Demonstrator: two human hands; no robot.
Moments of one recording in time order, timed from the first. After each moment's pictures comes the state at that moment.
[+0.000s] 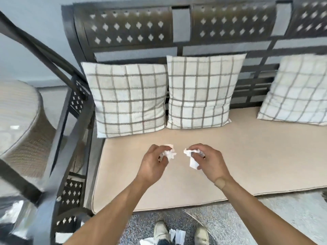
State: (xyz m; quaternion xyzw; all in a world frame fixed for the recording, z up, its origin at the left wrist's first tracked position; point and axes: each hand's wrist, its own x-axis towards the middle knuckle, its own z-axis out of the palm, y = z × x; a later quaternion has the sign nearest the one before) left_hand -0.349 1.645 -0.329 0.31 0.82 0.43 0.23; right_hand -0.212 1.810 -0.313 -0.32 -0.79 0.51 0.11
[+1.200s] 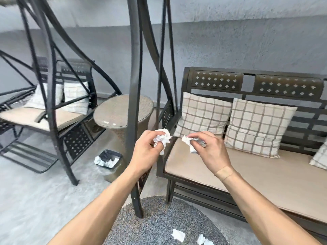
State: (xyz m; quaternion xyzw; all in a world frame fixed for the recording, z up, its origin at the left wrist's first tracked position) left_hand -0.132 1.275 -0.062 0.21 0.84 0.49 -0.09; right_hand -0.073 1.487 -0.068 0.00 -0.87 0.43 0.26
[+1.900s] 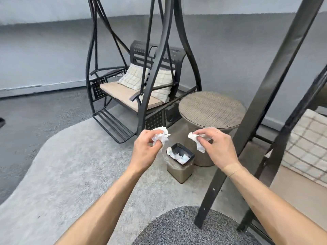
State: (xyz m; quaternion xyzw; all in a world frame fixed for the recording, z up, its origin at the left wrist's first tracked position) left_hand -0.218 0.832 -0.087 -0.01 0.83 0.51 -0.21; right_hand -0.258 1.070 -0.070 0.18 -0.88 0.42 0.16
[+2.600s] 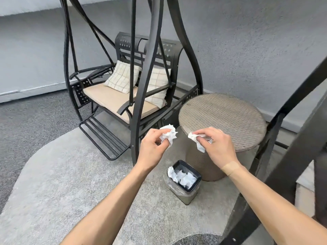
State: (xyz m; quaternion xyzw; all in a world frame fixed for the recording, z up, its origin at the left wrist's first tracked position) left_hand -0.529 0.792 -0.102 0.02 0.85 0.50 -0.16; right_hand -0.552 1.012 -0.098 0.14 -0.89 0.41 0.14
